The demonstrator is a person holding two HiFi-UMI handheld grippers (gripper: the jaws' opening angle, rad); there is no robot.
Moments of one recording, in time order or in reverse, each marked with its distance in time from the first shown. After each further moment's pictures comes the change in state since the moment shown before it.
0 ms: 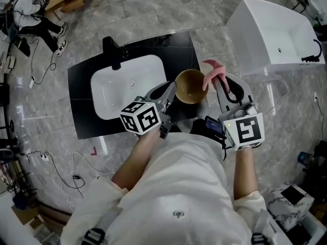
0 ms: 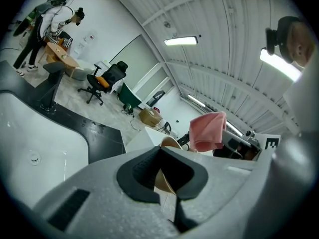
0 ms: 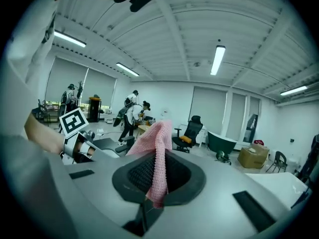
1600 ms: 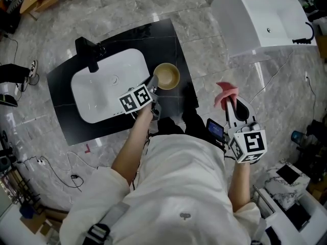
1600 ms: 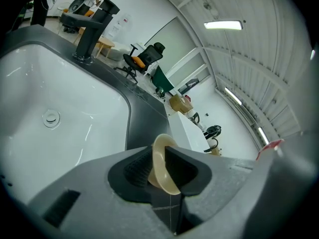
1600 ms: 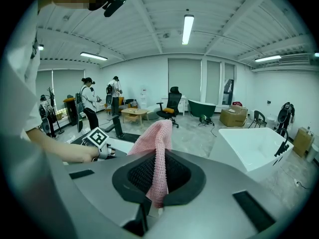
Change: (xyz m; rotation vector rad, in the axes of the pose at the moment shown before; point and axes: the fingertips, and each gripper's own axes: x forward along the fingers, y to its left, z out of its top) left arm 0.066 0.152 -0.098 -0.248 0.166 0.308; right arm -0.069 -0.037 -0.117 0.293 0.294 -0.163
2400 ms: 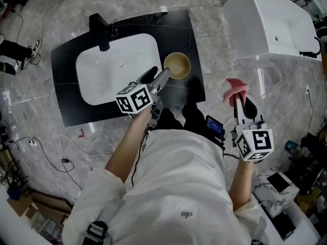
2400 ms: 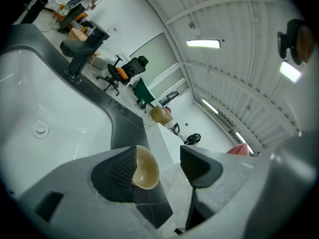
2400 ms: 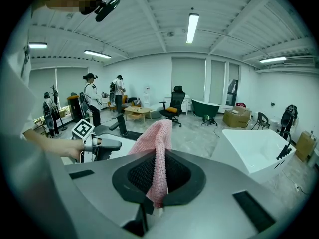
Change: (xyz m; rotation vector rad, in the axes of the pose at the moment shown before) left arm -0.067 -0.040 0.019 0.054 -0.142 -0.230; right arm -0.001 0.015 0.005 -0.026 0.013 0.020
